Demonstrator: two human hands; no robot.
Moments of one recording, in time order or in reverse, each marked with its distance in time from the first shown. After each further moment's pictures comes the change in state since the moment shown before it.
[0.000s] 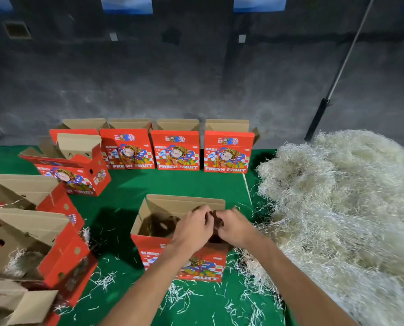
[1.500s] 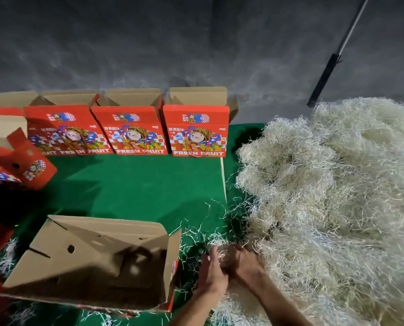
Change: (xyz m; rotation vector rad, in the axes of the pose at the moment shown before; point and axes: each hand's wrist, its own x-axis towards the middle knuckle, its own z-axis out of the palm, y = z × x) left_hand 0.077 0.068 0.315 -0.434 -0.442 -0.671; right_hand 0.026 0.305 0.092 -0.245 -0.350 0.381
